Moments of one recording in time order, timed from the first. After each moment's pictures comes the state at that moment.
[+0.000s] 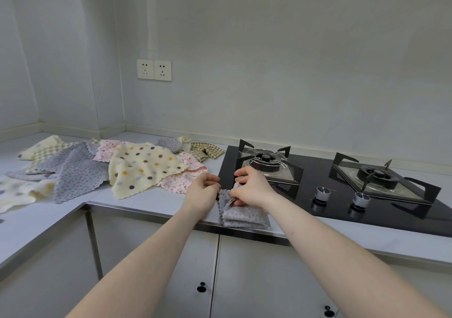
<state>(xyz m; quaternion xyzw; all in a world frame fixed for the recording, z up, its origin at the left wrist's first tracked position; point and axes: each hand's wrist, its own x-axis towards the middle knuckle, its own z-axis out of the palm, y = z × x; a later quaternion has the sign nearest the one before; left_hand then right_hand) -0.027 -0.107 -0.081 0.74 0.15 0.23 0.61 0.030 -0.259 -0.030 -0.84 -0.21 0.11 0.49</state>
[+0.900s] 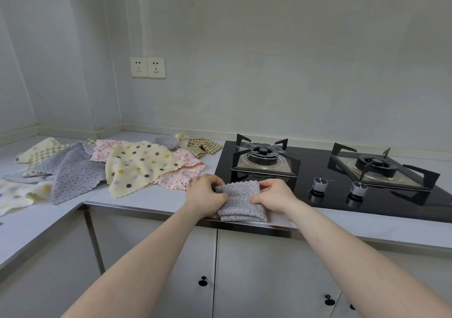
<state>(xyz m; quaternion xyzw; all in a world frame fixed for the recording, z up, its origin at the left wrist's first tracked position) -0.028 -0.122 -0.080 0.91 0.14 0.17 0.36 0.057 -0.318 -0.063 -0.87 -0.15 0.10 0.46</state>
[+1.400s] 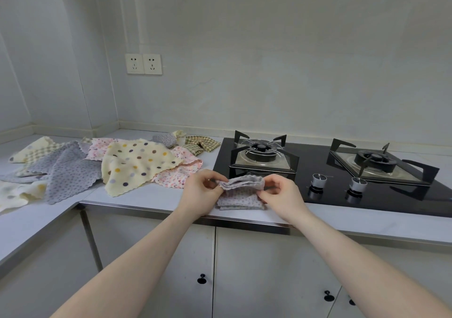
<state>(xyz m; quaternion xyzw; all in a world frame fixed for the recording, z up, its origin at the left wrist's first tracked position) -0.038 -0.120 -0.085 0.83 0.04 0.30 0.48 0.048 -0.343 -0.083 -0.81 -0.24 -0.04 0.53</state>
